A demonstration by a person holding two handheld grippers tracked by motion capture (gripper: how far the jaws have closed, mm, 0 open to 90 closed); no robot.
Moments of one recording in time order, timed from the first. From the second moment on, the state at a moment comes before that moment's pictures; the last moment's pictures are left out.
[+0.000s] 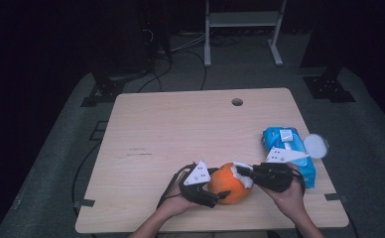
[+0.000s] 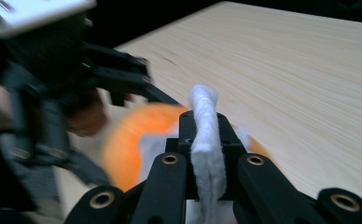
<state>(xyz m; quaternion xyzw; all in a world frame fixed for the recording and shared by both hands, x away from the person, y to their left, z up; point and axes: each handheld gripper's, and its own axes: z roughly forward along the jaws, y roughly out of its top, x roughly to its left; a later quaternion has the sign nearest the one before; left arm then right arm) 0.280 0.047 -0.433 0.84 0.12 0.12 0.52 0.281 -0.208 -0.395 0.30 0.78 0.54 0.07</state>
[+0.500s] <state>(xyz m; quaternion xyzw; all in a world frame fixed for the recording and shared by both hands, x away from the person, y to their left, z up) 0.283 0.053 -0.413 0.84 0.15 0.11 0.51 0.286 -0.210 -0.395 0.31 0.77 0.55 0.05</state>
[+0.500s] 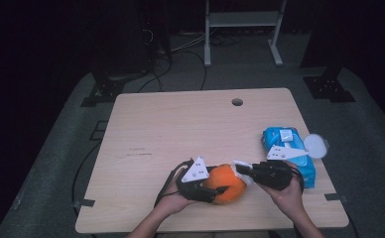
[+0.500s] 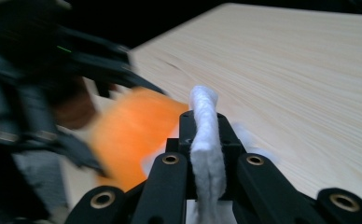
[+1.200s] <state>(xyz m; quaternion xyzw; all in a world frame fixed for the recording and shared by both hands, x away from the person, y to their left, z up) 0.291 0.052 -0.427 0.84 0.16 0.07 0.52 0.295 -0.215 -0.409 0.33 0.78 0.53 0.01</state>
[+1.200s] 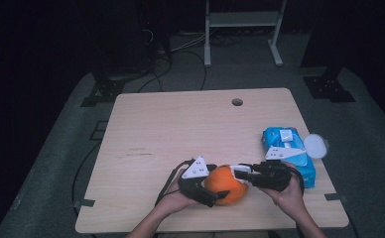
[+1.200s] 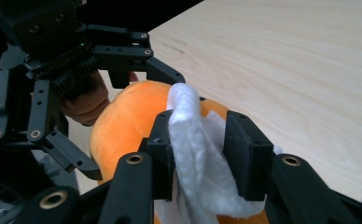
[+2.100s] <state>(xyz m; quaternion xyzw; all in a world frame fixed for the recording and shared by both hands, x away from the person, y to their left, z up) 0.290 0.050 -0.428 0.83 0.16 0.08 0.53 0.284 -0.214 -0.397 0.33 0.77 0.54 0.06</state>
